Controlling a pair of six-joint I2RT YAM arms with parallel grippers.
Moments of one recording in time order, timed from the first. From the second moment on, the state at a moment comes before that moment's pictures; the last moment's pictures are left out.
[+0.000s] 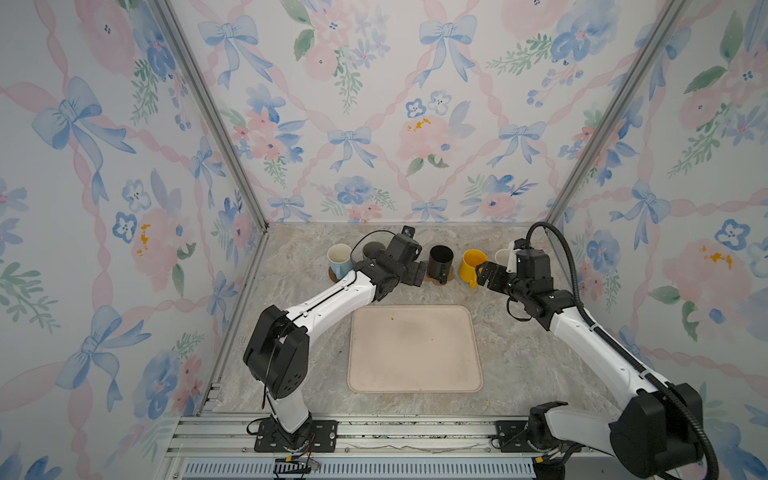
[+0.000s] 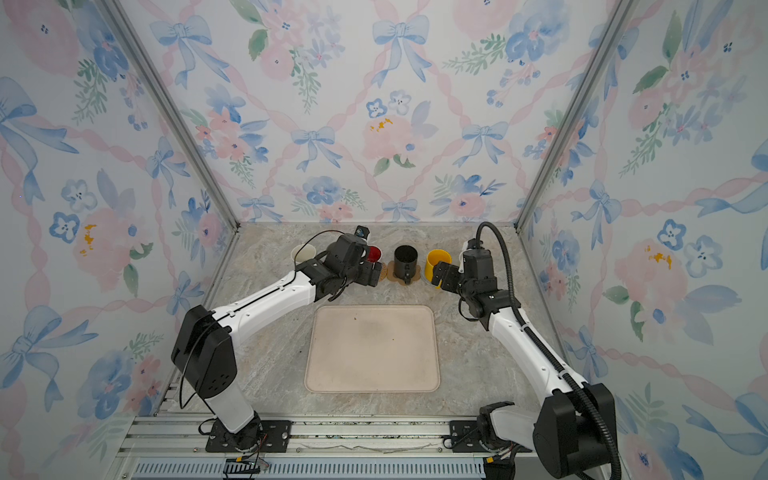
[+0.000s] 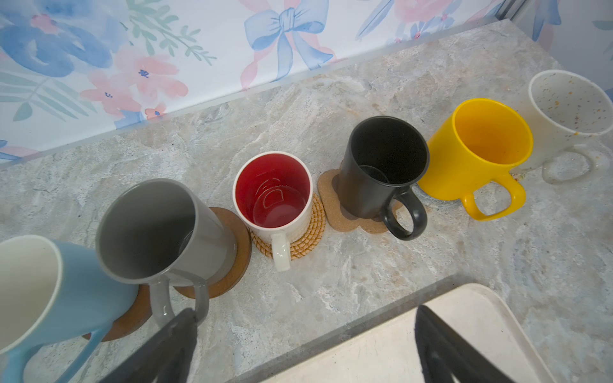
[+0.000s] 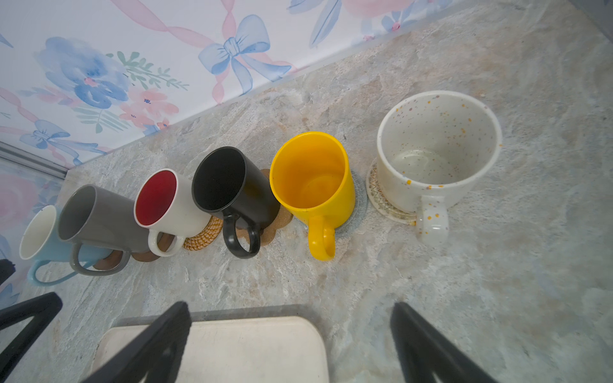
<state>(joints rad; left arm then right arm) -0.69 1.70 1.40 -0.41 -0.29 -0.20 0.23 1.23 0.93 -0.31 0.01 0.46</state>
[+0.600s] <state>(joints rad) -0.64 1.17 0.75 0.07 -0.38 -0.04 0.23 0.97 0.78 -0.23 0.01 0.21</state>
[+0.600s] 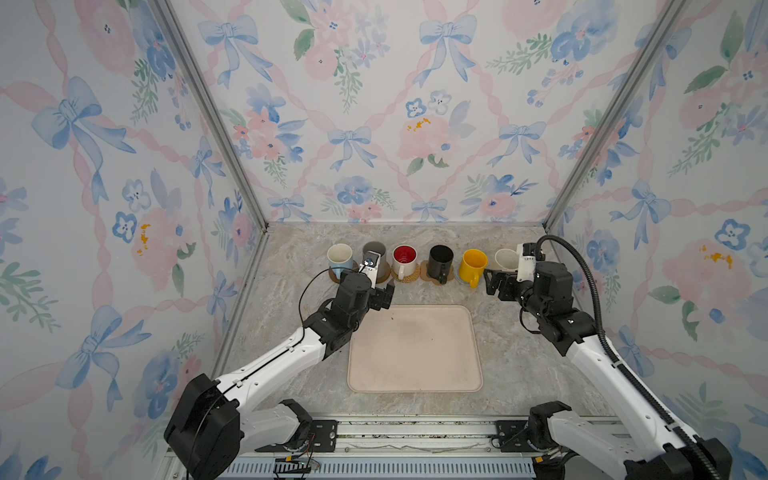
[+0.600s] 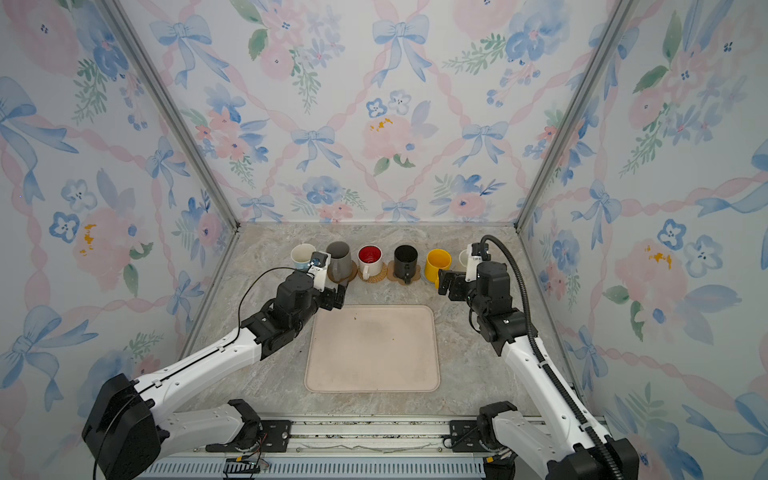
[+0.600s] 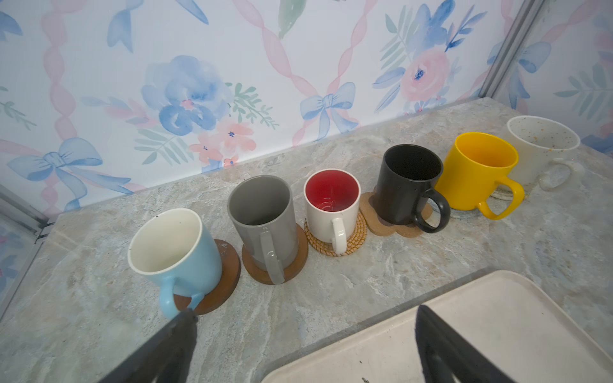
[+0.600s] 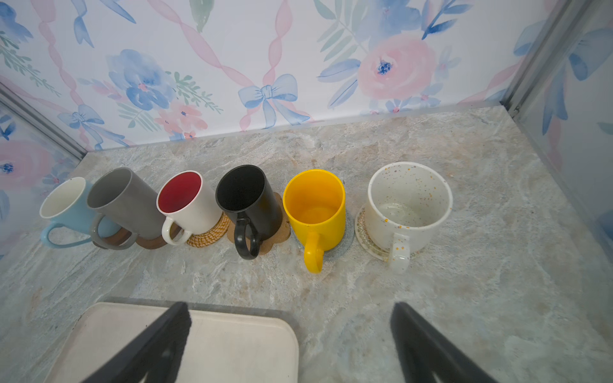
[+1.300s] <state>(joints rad) -0.27 1.05 0.25 0.59 -0.39 0.01 0.01 1.05 0.38 0.25 -0.01 0.06</state>
